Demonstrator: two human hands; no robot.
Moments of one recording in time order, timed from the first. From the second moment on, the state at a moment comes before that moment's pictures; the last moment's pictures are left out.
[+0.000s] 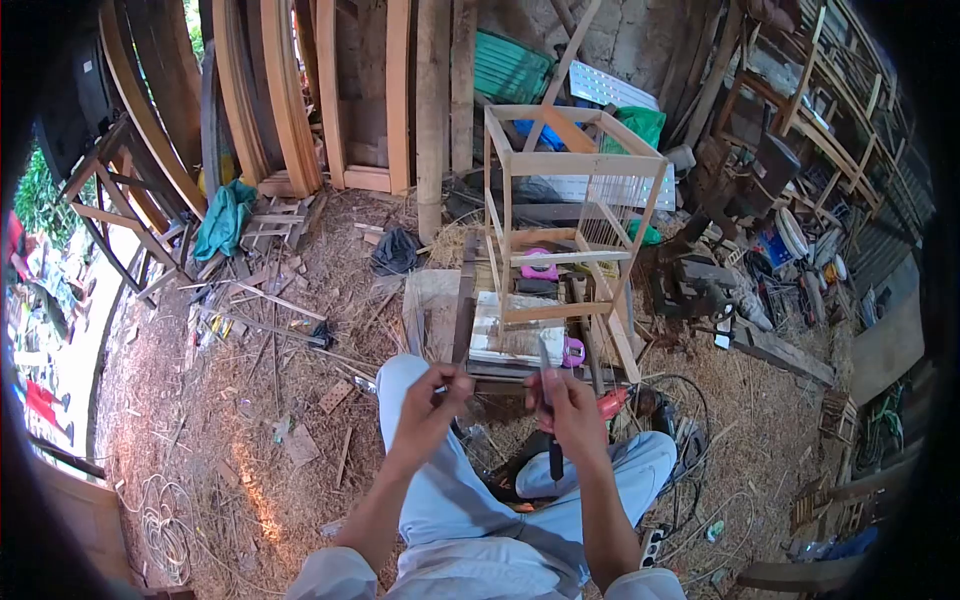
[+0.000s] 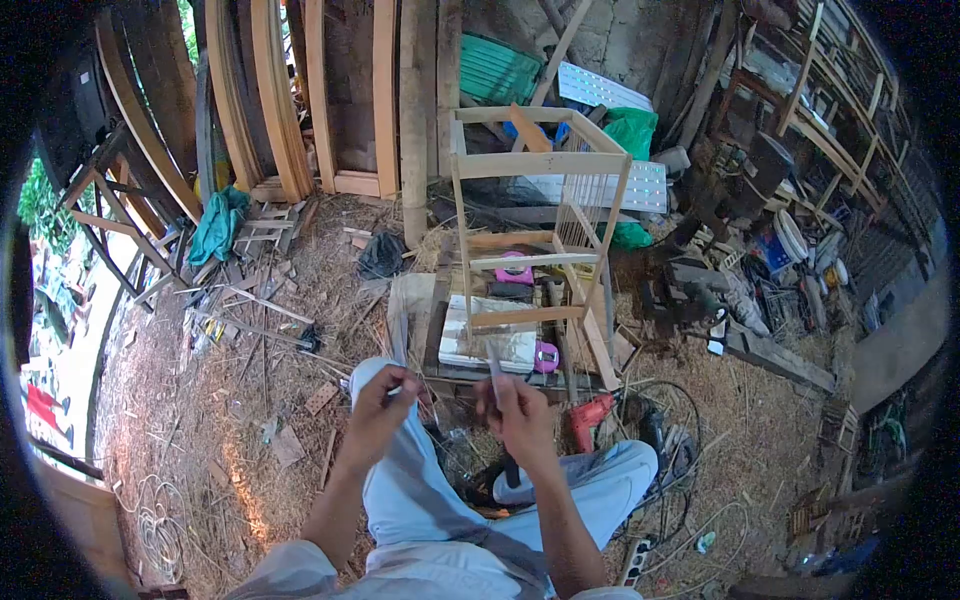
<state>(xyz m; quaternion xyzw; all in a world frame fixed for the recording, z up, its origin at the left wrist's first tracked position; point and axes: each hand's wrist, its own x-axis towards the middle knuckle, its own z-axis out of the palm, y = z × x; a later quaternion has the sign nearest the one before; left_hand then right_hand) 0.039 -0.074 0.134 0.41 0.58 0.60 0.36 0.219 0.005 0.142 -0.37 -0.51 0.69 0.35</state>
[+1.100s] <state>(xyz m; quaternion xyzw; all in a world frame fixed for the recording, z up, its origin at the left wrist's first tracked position) 0.063 -0.075 0.169 0.36 0.47 0.66 0.45 0.215 0.001 0.169 0.26 -0.20 0.88 0.35</state>
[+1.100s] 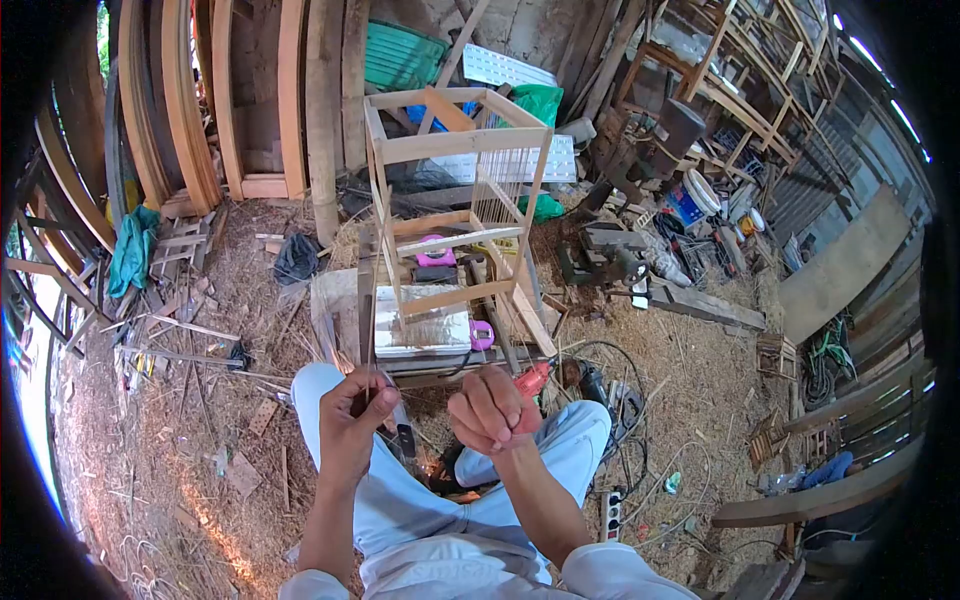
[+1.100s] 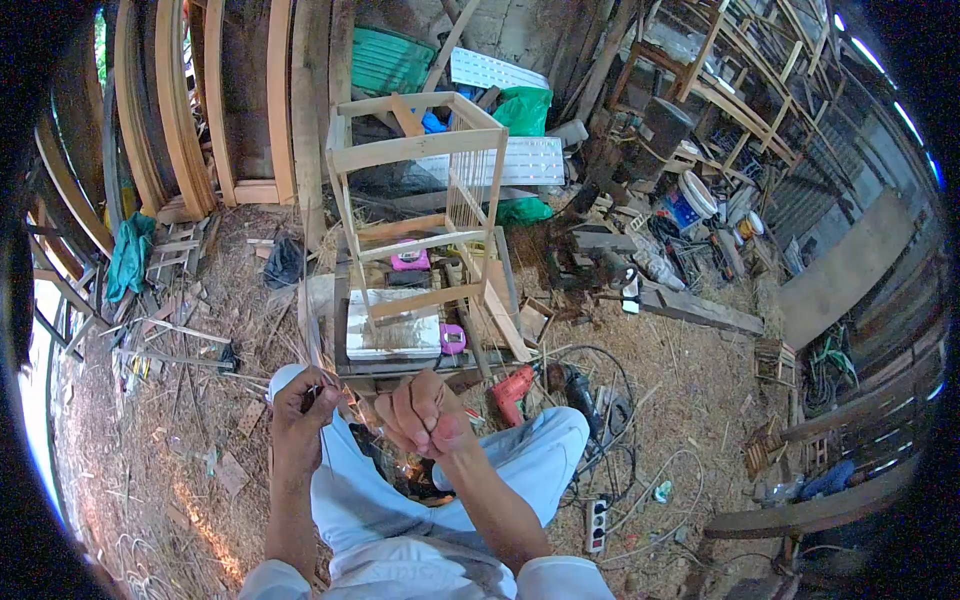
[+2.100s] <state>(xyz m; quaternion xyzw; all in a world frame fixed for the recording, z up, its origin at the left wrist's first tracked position) 0.087 -0.054 0.175 0.39 0.49 0.65 0.43 0.234 0.001 0.139 -0.03 -0.29 0.84 0.46</state>
